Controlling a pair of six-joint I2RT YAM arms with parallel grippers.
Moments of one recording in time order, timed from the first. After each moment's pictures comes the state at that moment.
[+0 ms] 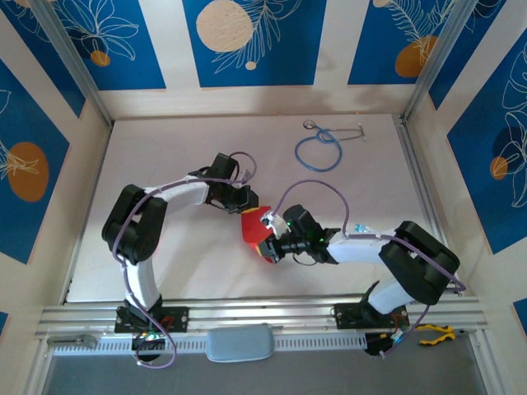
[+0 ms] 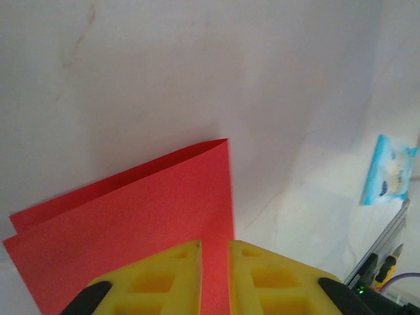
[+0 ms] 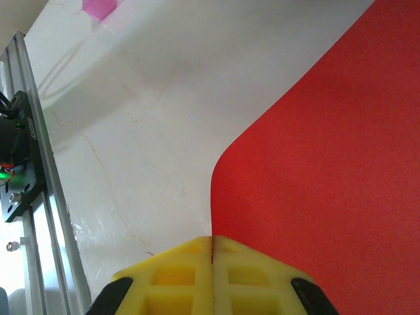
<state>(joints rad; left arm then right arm) -0.51 1.89 1.18 -0.36 0.57 -0.63 0.82 1.48 0.52 0.25 -0.45 0.34</state>
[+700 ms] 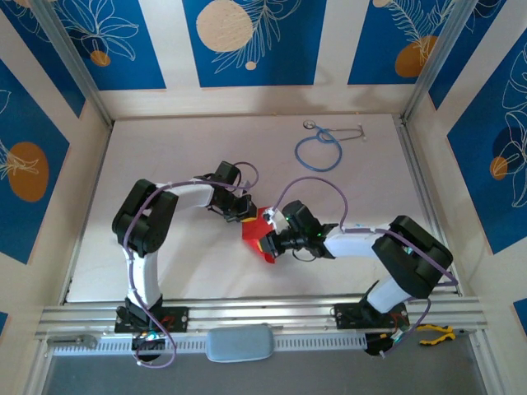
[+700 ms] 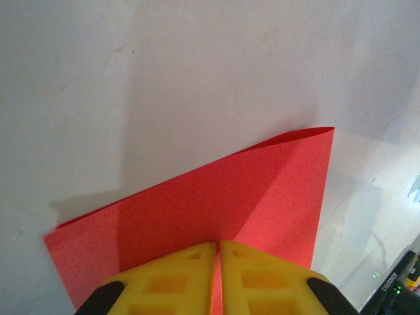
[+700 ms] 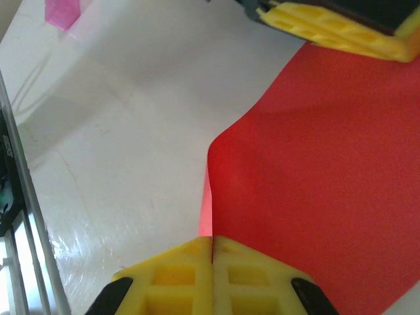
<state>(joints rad) -0.52 1.97 1.16 -0.37 0.57 -0.59 0.77 1.53 0.57 0.20 -0.44 0.37</state>
